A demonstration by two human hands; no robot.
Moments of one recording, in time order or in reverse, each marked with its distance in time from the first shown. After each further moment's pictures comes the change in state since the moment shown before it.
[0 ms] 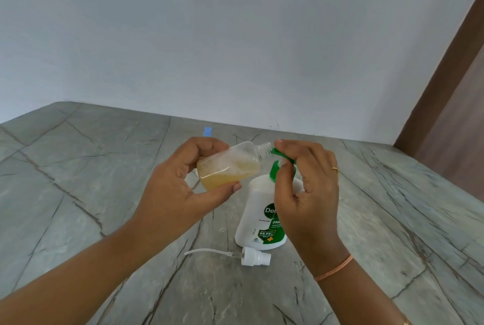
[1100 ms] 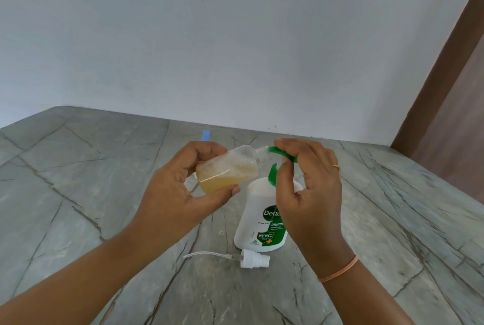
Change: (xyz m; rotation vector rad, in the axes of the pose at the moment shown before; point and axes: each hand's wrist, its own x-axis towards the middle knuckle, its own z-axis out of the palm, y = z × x) left_hand -0.001 -0.001 0.000 0.000 -0.006 0.004; right_hand 0.008 -0.004 -0.006 -0.015 -0.017 0.005
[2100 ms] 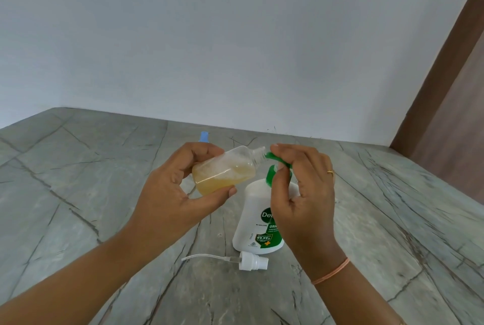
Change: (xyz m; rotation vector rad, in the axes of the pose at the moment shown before) left_hand 0.002 -0.002 -0.001 0.006 0.009 0.015; right_hand -0.008 0.005 0.007 0.006 0.010 -0.029
